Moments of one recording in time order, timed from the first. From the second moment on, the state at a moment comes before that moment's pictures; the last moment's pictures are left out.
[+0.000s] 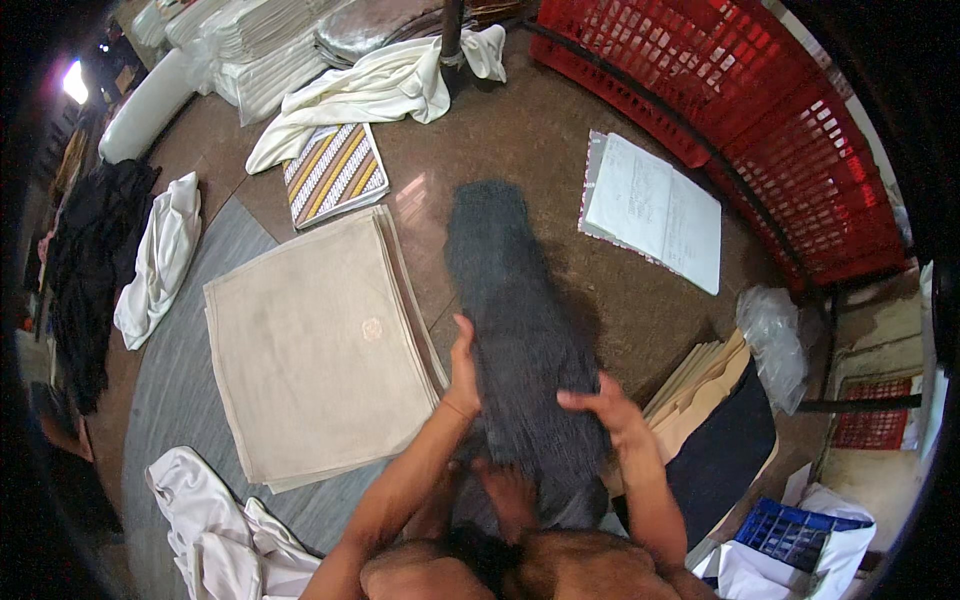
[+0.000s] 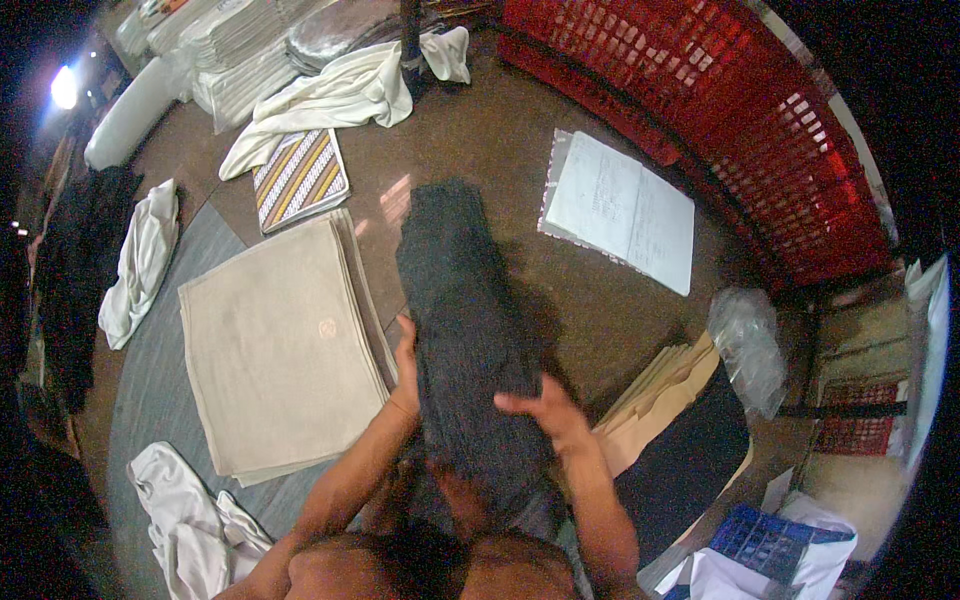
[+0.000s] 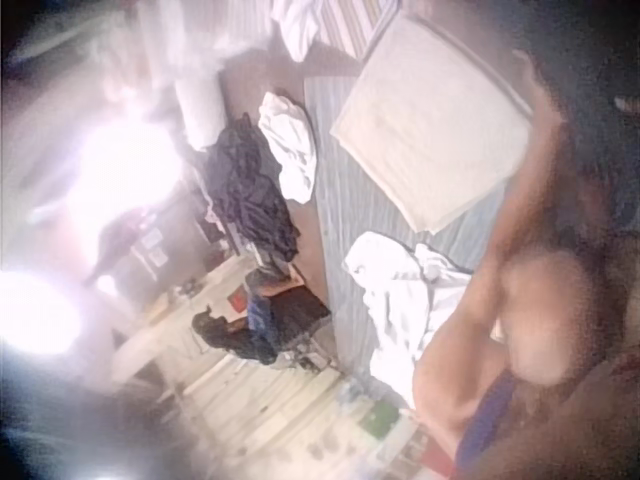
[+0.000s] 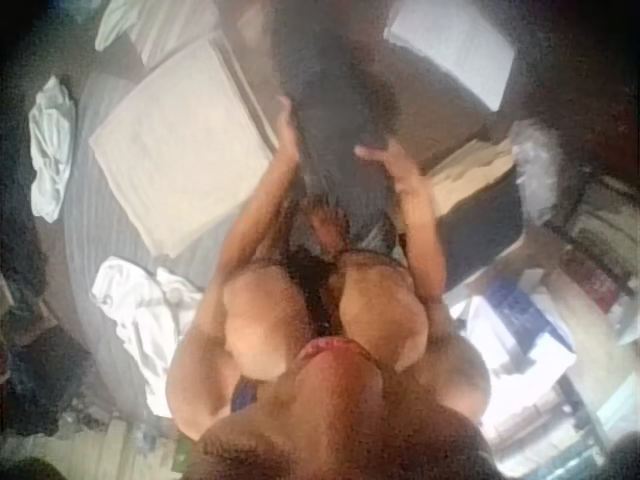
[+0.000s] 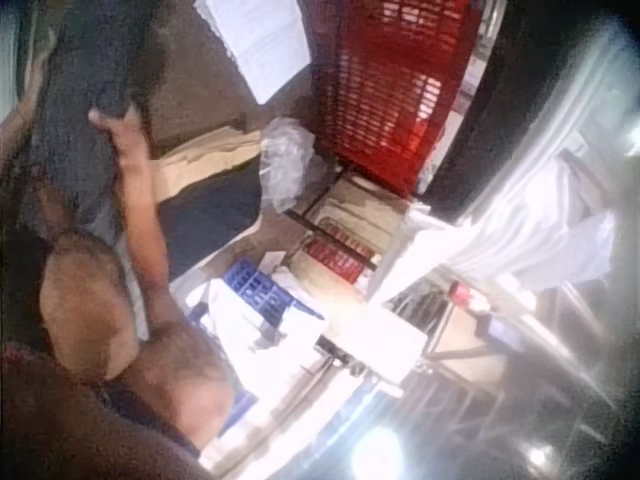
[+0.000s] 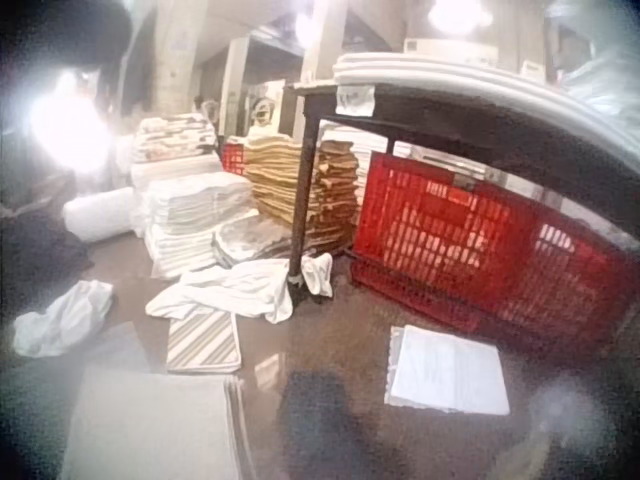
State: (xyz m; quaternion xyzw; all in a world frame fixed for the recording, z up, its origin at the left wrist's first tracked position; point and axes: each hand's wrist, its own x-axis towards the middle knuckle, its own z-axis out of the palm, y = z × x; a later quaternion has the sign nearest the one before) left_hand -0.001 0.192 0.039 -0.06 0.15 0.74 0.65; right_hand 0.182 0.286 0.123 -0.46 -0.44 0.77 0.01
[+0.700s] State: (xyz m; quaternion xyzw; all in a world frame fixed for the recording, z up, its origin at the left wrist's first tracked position) left_hand -0.097 0.437 0.153 0.18 0.26 0.76 0.58; right_hand 0.238 0.399 0.229 -0.53 -0.58 0.58 0.20
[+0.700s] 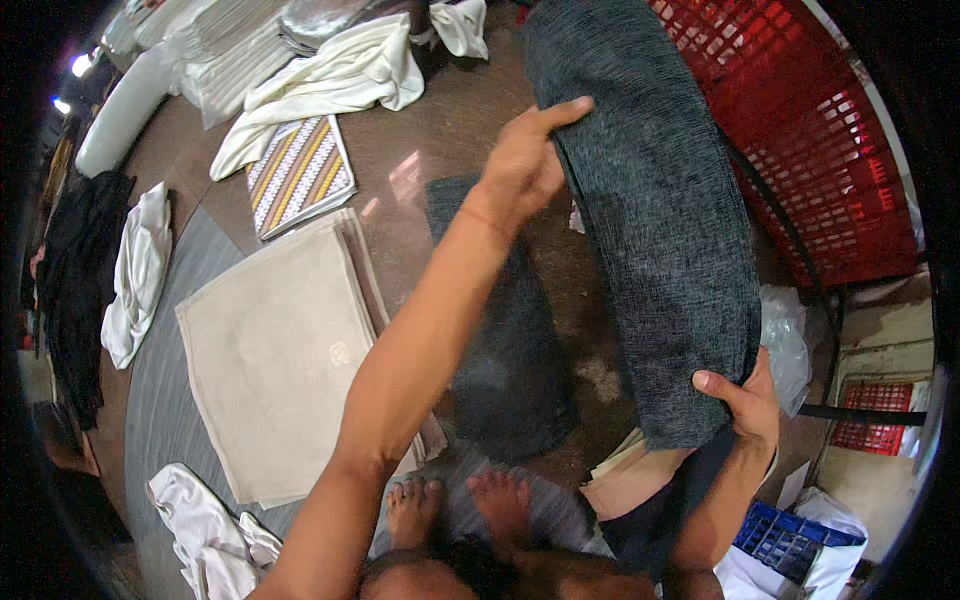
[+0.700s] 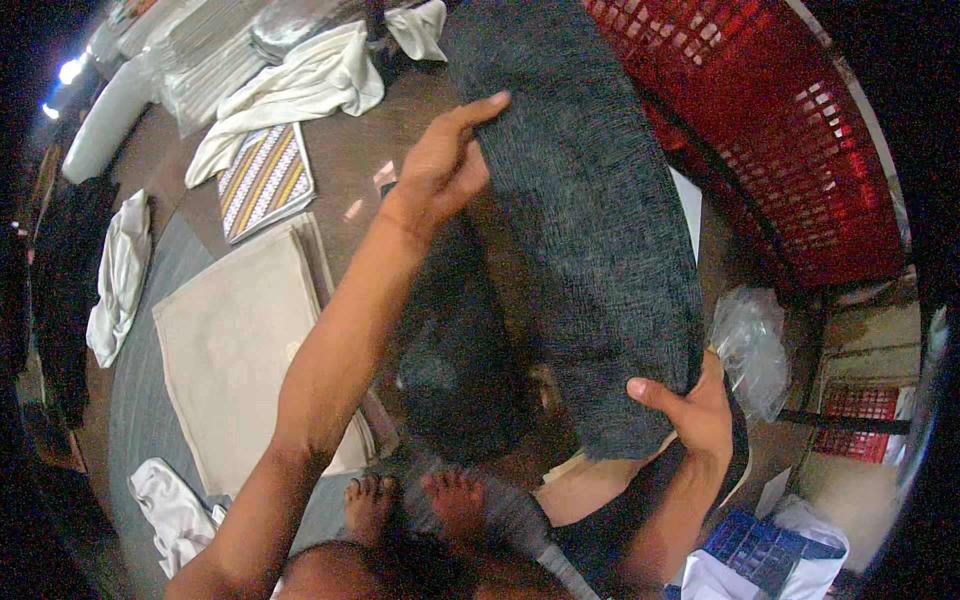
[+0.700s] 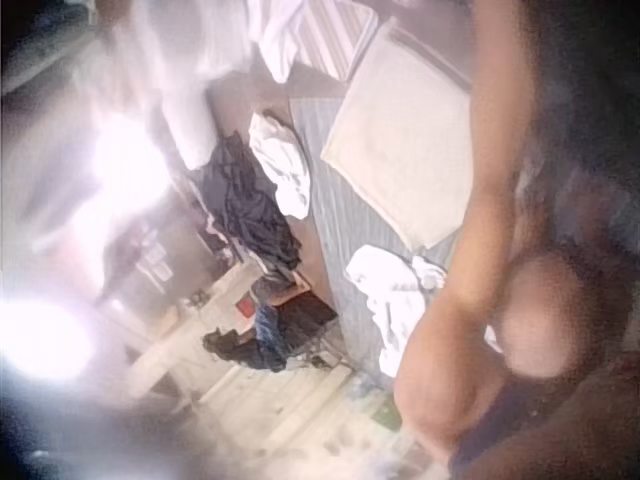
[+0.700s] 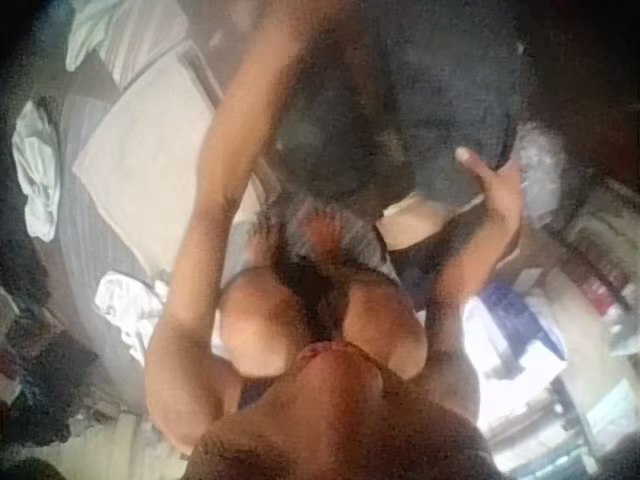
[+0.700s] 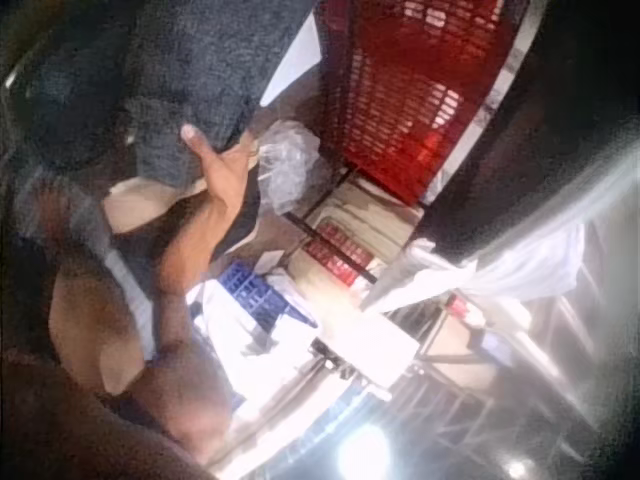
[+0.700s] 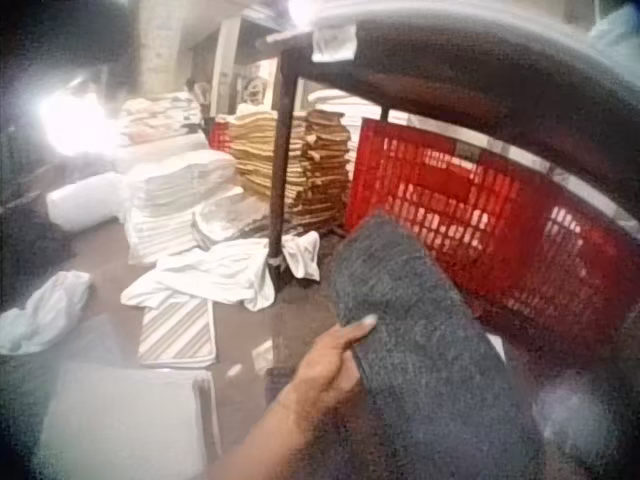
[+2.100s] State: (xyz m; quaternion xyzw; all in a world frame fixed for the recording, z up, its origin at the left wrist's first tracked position) left_hand 0.108 0.193 -0.021 -0.05 0.64 0.61 0.47; right_hand 0.210 0.338 0.055 -0.55 -0.70 0.45 -0.10
